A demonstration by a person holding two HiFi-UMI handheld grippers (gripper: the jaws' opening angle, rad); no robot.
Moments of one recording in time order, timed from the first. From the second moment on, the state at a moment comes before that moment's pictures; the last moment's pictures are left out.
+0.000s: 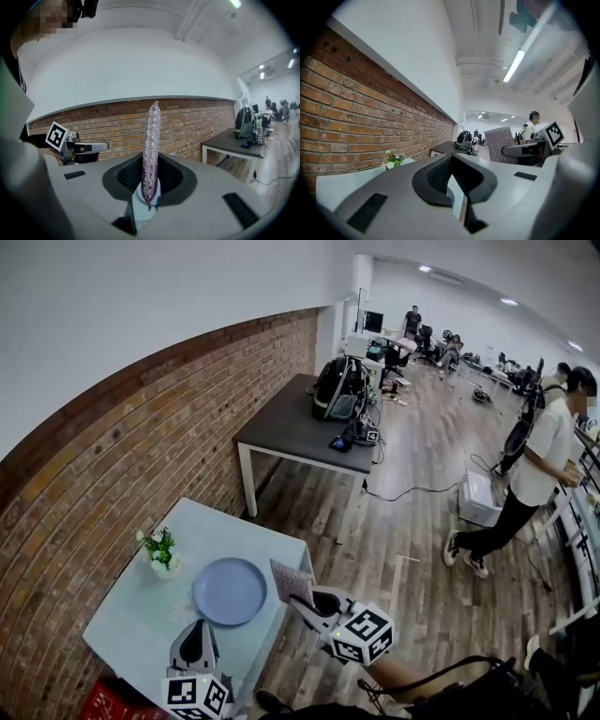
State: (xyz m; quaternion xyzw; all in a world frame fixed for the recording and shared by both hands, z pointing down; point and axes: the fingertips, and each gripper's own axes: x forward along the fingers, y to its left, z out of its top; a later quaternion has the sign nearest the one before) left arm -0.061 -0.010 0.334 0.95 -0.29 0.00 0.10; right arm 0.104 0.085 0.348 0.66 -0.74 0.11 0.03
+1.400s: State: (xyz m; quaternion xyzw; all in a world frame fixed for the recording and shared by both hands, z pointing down) left arm -0.049 -0.145 0.503 0.85 -0.47 0.08 0.25; right arm 0.127 -0.169 0.482 0.45 -0.85 0.11 0.24
